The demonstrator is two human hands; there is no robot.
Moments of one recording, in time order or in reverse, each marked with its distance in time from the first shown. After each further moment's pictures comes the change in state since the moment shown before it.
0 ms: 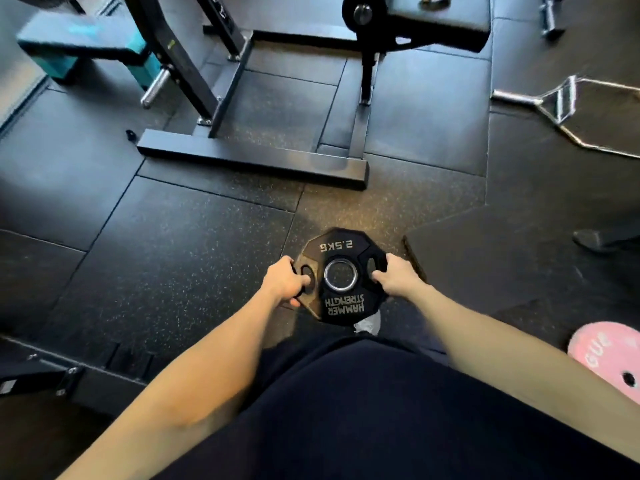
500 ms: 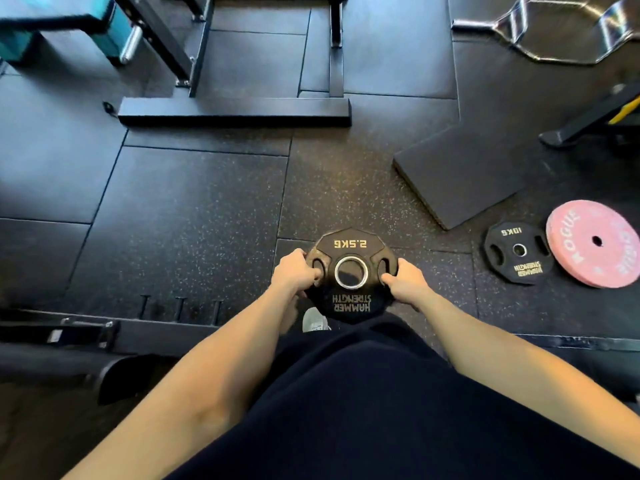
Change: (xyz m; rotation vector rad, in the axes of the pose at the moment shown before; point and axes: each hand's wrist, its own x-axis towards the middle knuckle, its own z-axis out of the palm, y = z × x) left_hand -0.192 -0.237 0.033 0.233 -0.092 0.111; right_hand -0.278 0.066 0.244 0.201 0.126 0.198
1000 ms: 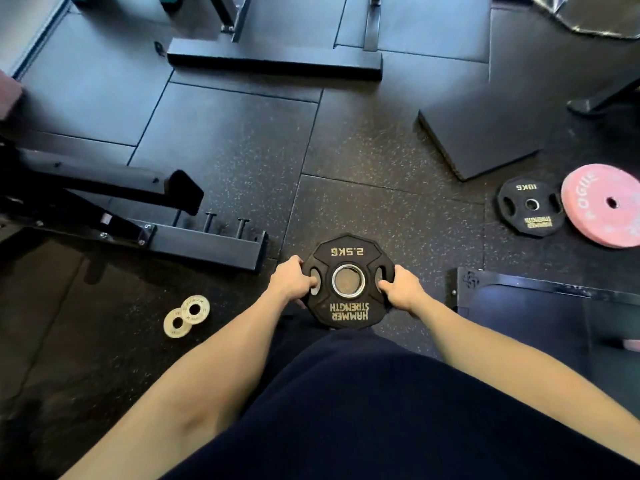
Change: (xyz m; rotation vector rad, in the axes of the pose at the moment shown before) left_hand -0.258 -0.204 0.141 -0.096 -0.005 -0.088; right_hand -0.242 0.162 0.146 -0.082 -0.092 -0.108
